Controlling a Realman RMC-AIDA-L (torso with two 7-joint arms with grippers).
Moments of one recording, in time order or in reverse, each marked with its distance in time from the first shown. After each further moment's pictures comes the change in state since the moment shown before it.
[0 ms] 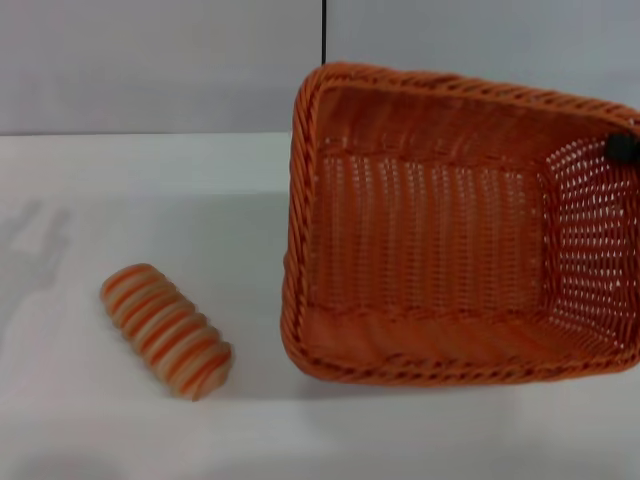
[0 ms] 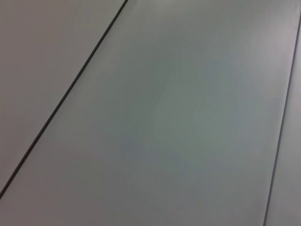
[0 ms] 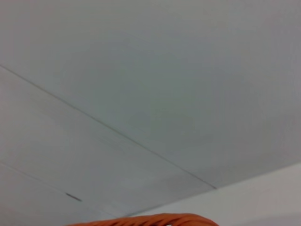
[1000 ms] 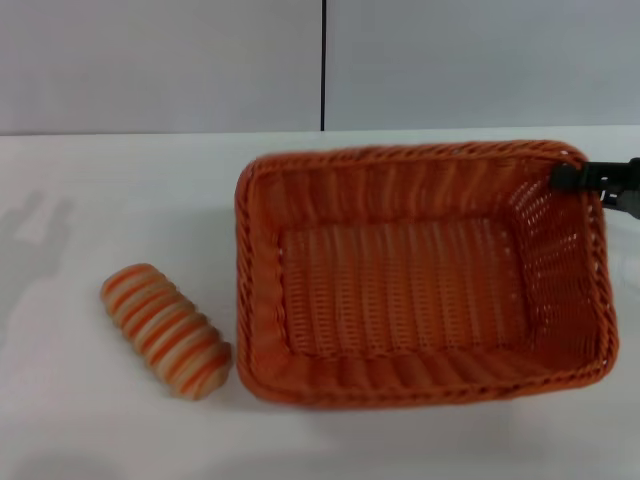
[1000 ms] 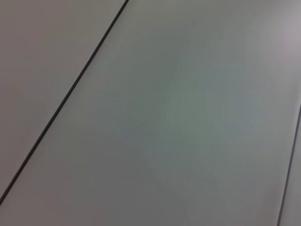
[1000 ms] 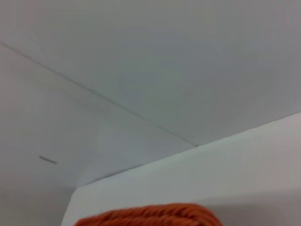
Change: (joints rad) left arm -0.021 -0.001 0.004 0.005 0.006 -0.076 0.003; right arm 0.085 0.000 -0.050 0.093 -0.105 0.083 0.019
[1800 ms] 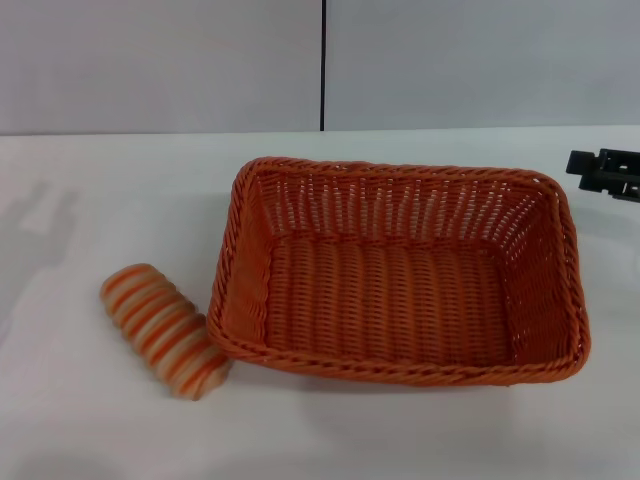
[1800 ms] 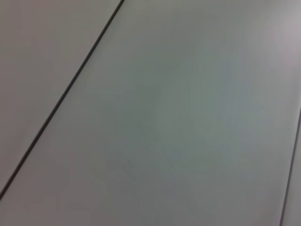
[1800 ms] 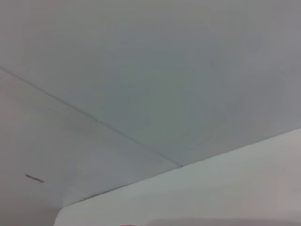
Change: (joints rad) left arm -0.026 0.001 -0.005 0.004 0.000 -0.021 0.009; right arm -0.030 0.004 0.020 -0.062 0.007 0.011 0.008
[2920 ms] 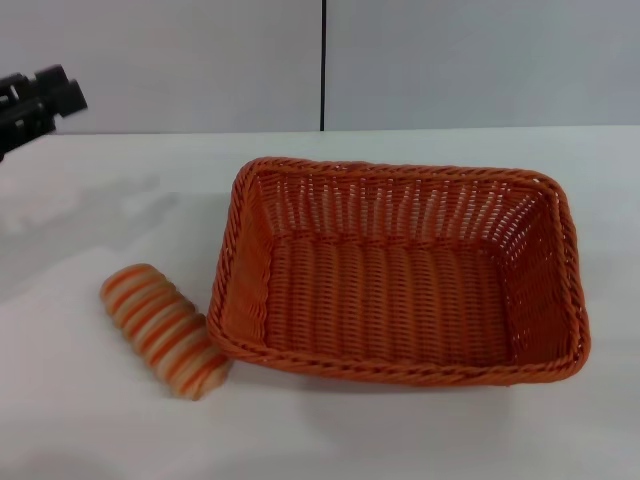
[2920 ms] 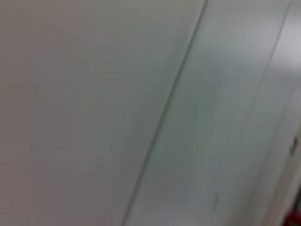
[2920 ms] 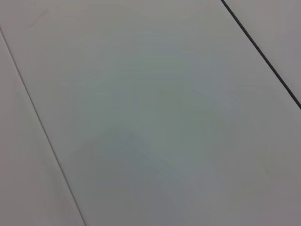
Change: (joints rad) left arm -0.157 0.137 0.017 0.505 0.650 -0.041 -0.613; right arm -0.327 0.110 0.226 0.114 0.619 -0.274 -0.850
